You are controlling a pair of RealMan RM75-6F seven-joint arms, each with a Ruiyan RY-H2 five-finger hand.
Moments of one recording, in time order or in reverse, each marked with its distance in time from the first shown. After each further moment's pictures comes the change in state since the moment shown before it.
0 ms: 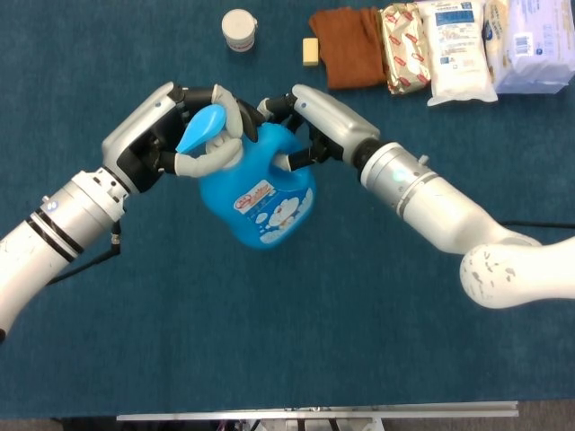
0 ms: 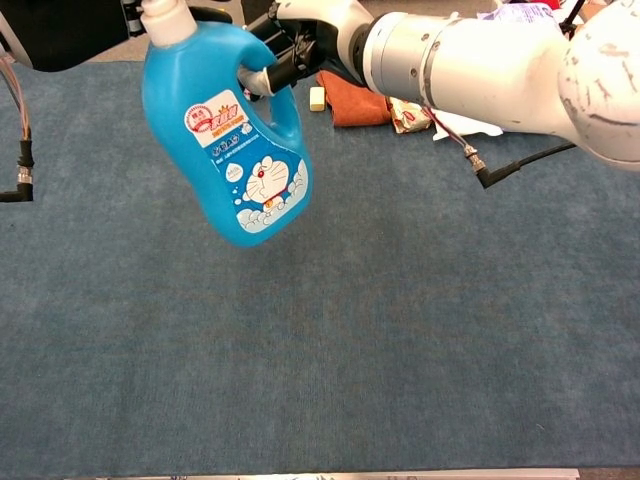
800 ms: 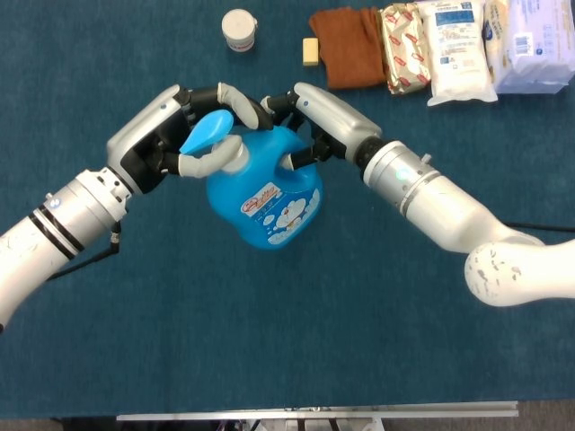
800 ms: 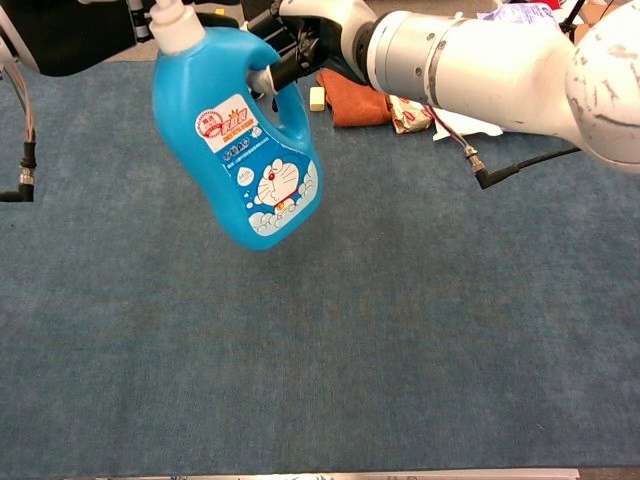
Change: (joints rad) left arm -0.028 -0.002 0.028 0.039 0.067 -0.009 -0.089; right arm -0.050 -0.013 0.042 0.012 -0.038 -0.028 -0.015
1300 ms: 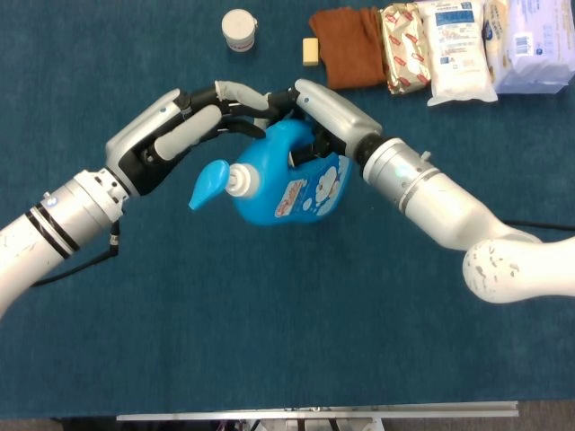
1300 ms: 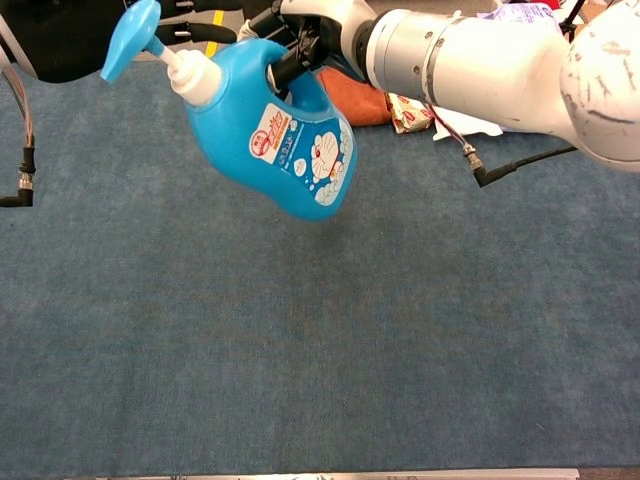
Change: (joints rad) left arm -0.026 0.004 0.042 0.040 0.062 0.028 -0.092; right arm -0.004 -0.010 0.010 0.013 0.011 -0.005 -0.016
